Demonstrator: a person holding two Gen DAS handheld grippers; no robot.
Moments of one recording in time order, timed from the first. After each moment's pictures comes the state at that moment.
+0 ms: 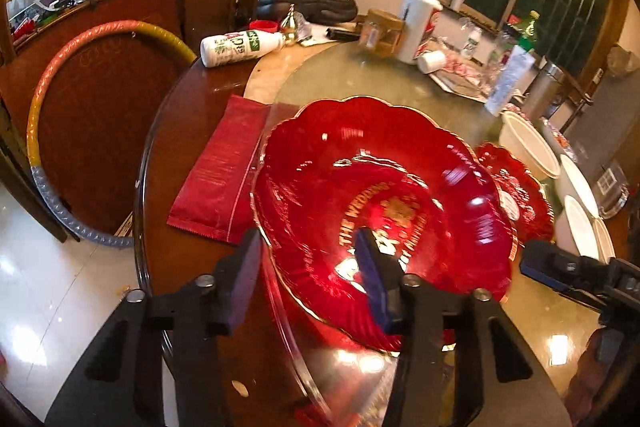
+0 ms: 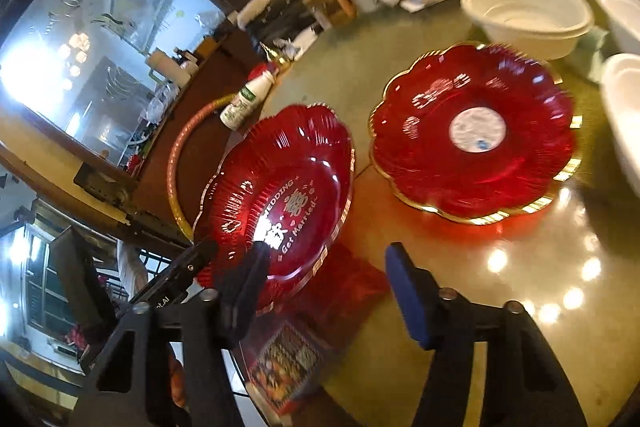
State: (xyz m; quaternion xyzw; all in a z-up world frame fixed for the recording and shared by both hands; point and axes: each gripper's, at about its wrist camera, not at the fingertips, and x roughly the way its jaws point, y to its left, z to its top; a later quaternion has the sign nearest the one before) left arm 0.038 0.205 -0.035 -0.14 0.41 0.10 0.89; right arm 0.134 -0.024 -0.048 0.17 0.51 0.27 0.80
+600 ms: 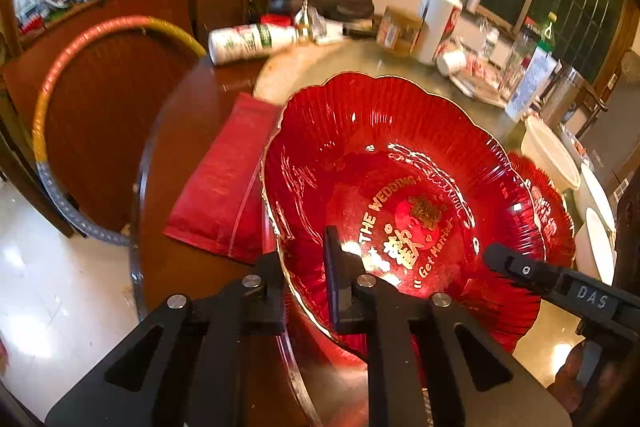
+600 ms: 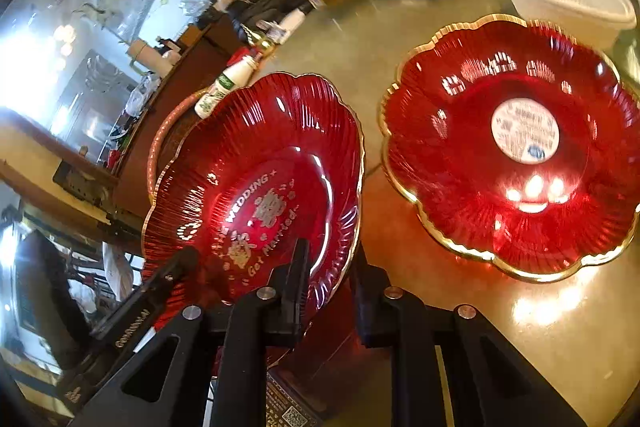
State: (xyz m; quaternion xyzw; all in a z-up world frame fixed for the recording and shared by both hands) left arm 0.044 0.207 -0.040 -0.14 0.40 0.12 0.90; right arm 0.161 0.009 -0.080 0.14 0.52 0.25 0.80
